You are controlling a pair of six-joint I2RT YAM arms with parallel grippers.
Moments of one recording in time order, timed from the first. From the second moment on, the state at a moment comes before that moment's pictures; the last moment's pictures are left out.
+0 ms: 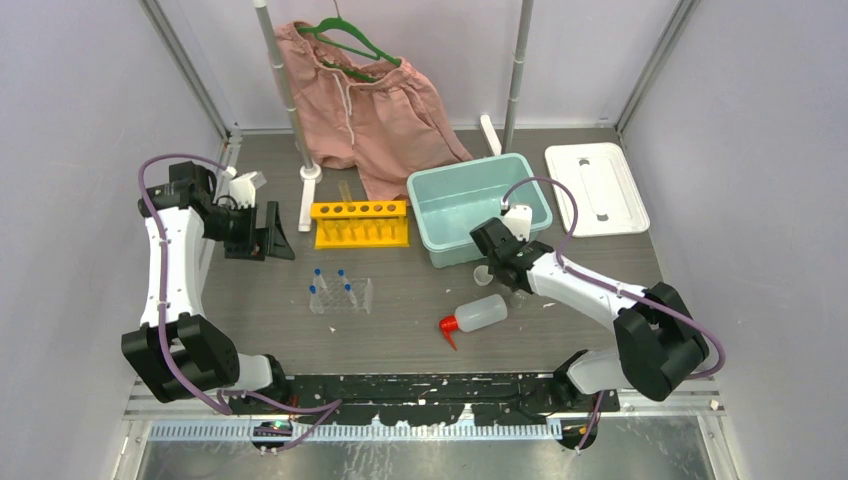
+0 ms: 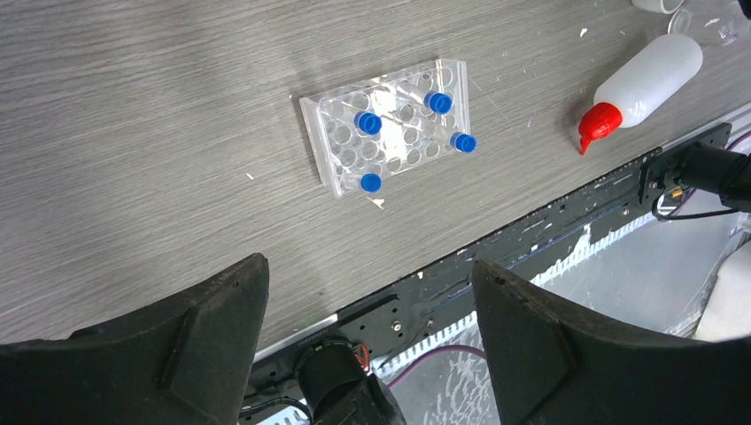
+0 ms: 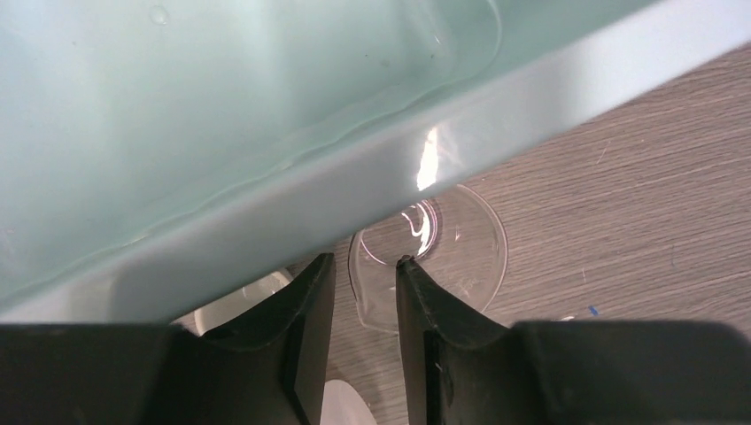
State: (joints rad) left arm 0.29 1.35 1.35 -1.34 0.58 0.34; right arm 0.63 1.36 0.80 -0.47 0.59 0.64
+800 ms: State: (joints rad) left arm 0.29 1.32 1.34 -1.33 0.59 0.34; right arm 0.61 1.13 0.66 -0.42 0.65 0.69
